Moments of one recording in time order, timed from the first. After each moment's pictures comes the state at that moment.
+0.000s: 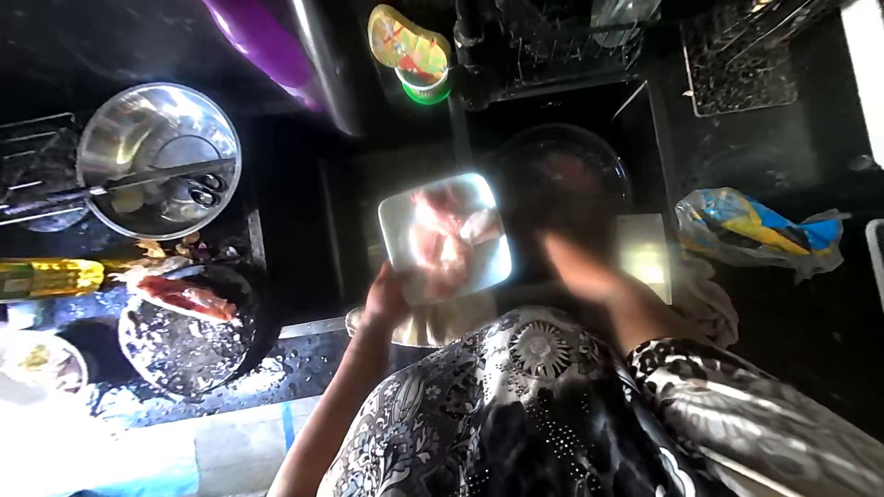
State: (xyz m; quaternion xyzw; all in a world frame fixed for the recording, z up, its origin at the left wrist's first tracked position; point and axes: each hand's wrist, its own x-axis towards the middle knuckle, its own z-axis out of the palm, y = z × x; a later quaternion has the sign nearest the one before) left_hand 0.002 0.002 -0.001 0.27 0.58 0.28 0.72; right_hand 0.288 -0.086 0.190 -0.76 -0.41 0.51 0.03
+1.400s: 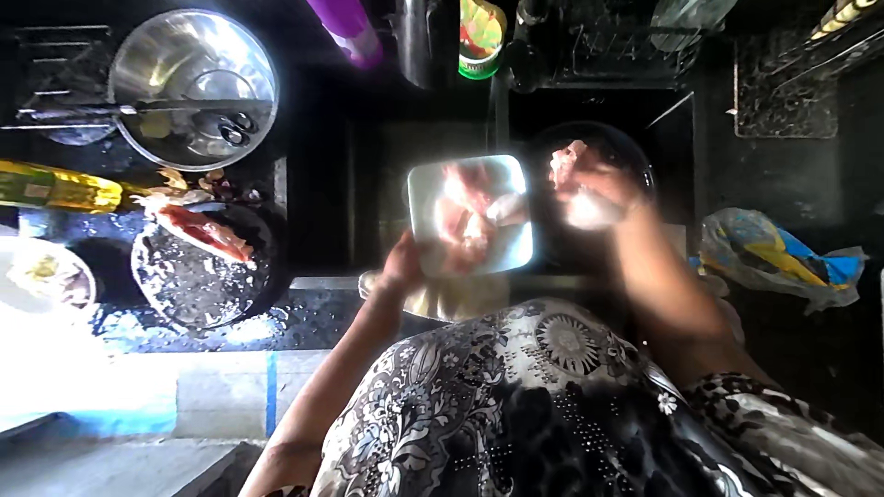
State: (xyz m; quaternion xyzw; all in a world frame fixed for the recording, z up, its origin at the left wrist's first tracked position) left_hand -0.008 -0.001 -0.007 0.29 0.56 0.25 0.73; right_hand 0.379 -0.027 0.036 -0.50 -0.34 0.66 0.45
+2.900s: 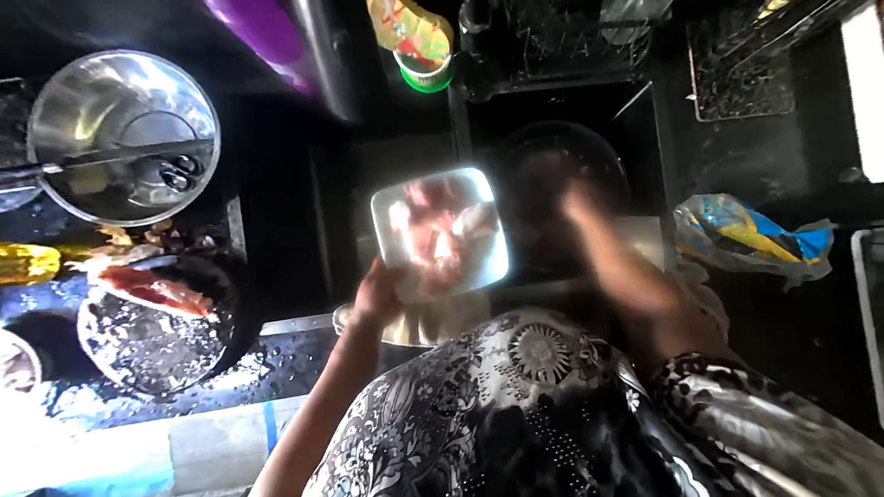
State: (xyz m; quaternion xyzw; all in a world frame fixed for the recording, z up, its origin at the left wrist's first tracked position) left_hand 0.000 0.003 0.000 0.28 0.57 0.27 0.73; right_hand 0.393 -0.041 -0.030 -0.87 -0.34 0.35 0.08
